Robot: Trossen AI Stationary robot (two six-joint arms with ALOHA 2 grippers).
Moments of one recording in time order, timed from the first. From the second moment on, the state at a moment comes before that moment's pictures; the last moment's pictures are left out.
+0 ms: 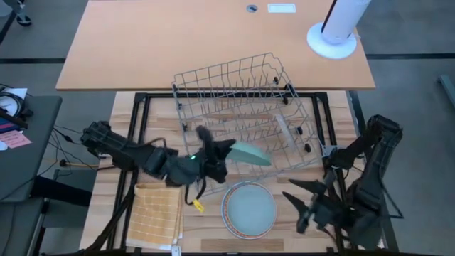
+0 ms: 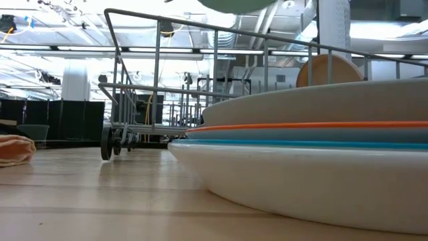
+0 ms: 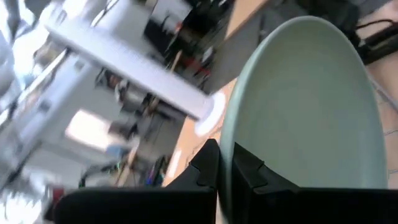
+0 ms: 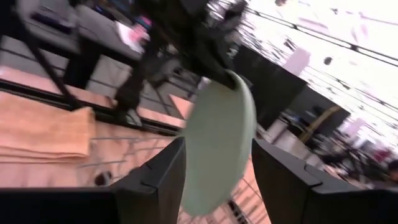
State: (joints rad) left arm -0.44 1.62 1.71 -0.30 -1.10 0.73; right arm 1.02 1.44 1.32 -0.13 1.57 -0.28
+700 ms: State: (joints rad) left arm -0.10 1.64 1.71 -0.13 -0.26 1.34; right arm 1.03 1.17 1.32 -0.61 1.57 -0.03
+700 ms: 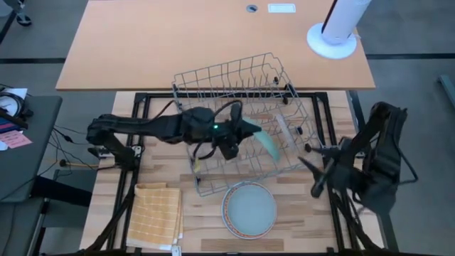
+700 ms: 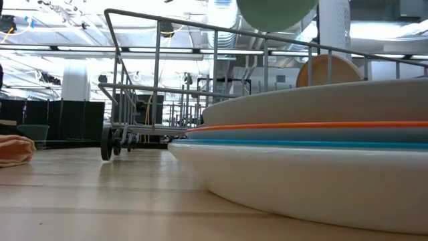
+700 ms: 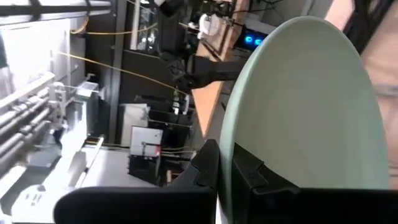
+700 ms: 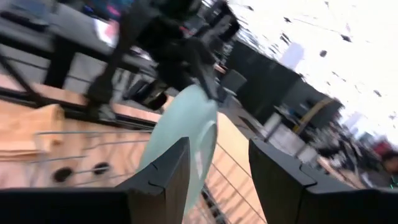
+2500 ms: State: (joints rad) left arm 0.11 1.77 1.71 -0.18 0.16 1.68; right arm 0.87 1.11 1.32 -0.69 1.54 -0.06
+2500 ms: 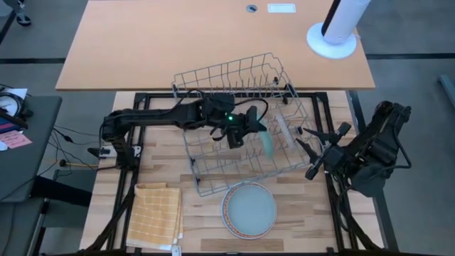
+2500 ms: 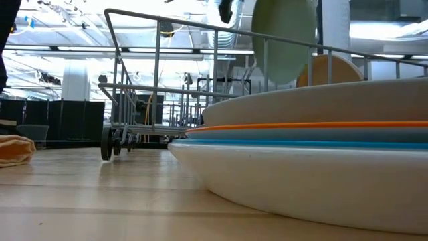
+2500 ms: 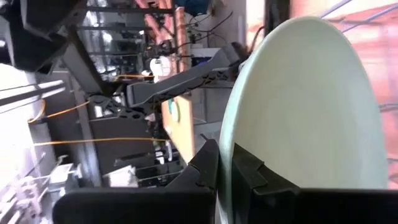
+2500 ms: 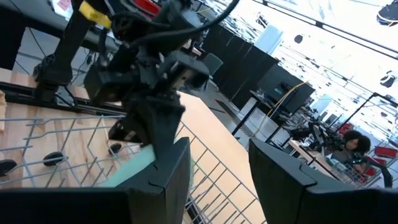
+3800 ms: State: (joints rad) left arm 0.11 1.82 1.71 -0.37 0.15 1.48; right arm 0.87 1.11 1.32 -0.70 1.54 -0.05
